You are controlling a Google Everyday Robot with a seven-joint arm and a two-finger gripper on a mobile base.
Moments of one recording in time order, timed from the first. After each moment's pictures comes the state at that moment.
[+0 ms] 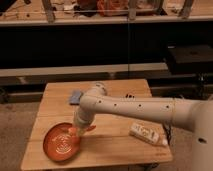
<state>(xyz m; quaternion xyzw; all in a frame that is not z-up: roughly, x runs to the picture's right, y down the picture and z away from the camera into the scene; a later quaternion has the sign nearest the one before) -0.151 0.186 0.718 -0.31 -0.26 -0.09 0.91</state>
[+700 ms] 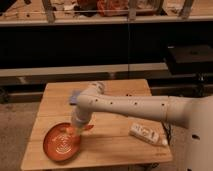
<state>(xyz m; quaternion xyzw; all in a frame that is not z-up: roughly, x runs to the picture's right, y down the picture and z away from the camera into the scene) -0.161 0.185 0.720 -0.31 -0.26 -0.10 0.91</state>
